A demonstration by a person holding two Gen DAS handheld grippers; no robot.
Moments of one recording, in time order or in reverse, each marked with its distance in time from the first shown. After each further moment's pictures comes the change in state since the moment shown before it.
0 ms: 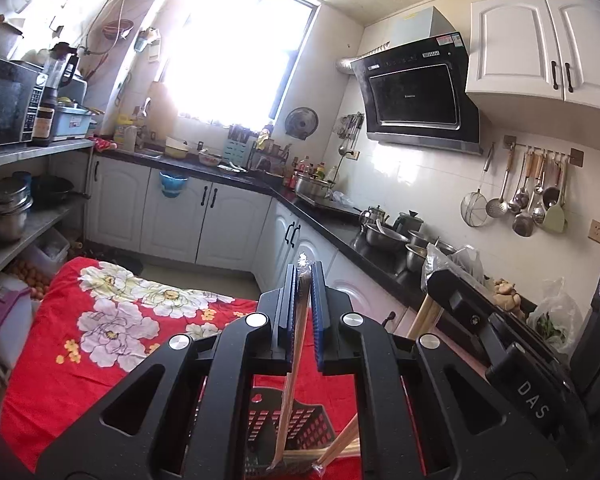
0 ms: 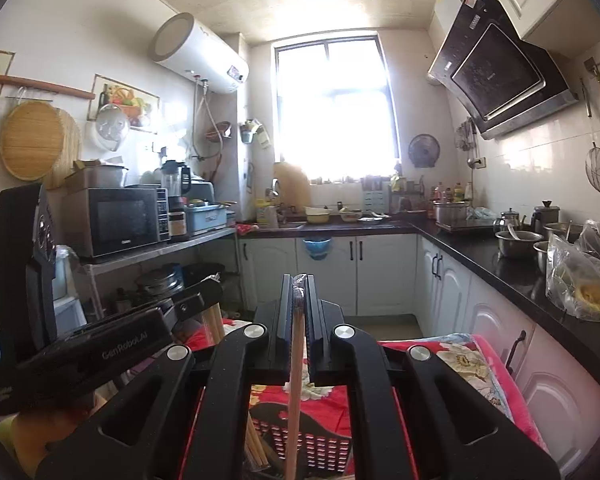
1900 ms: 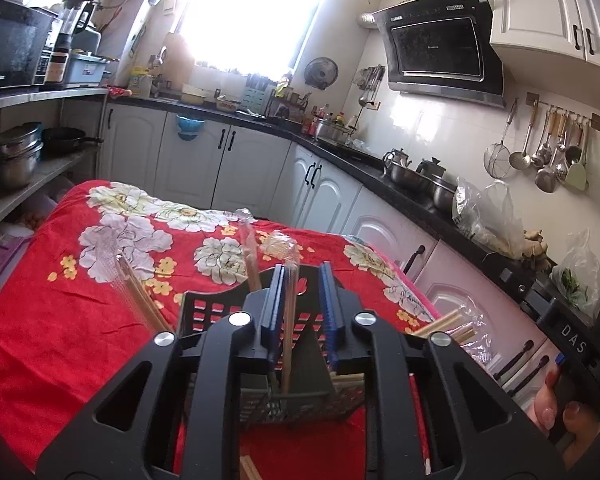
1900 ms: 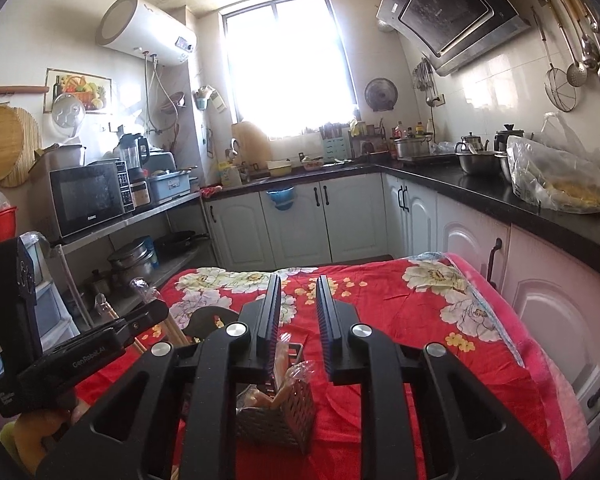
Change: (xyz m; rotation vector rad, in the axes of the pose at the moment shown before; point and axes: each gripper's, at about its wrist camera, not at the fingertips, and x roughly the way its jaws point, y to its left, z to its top) left arm 0.023 0.039 -0.103 -0.032 0.161 0.054; right arm -0.002 -0.053 -0.101 0.135 0.145 -0.094
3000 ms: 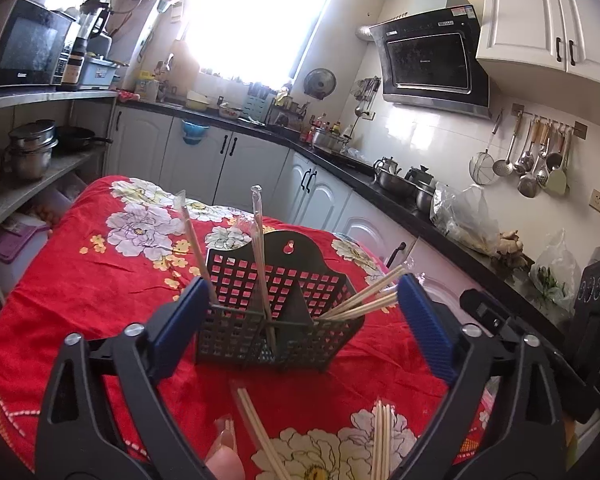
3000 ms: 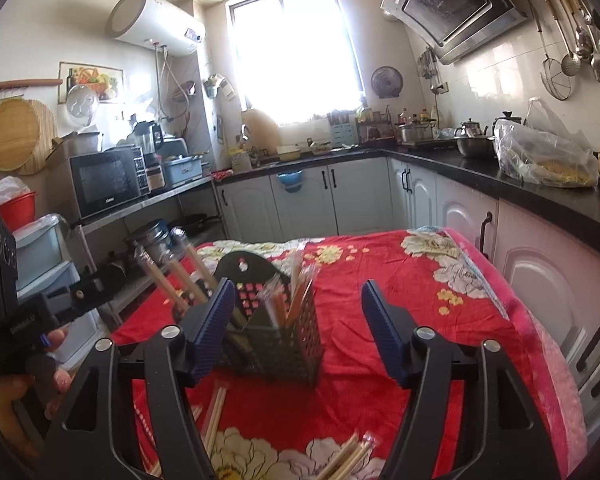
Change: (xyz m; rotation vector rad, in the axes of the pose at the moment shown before) left arm -0.089 -0.009 -0.026 -0.019 -0.034 -0.013; right arm -0.069 0.007 -0.035 0.001 0.059 0.038
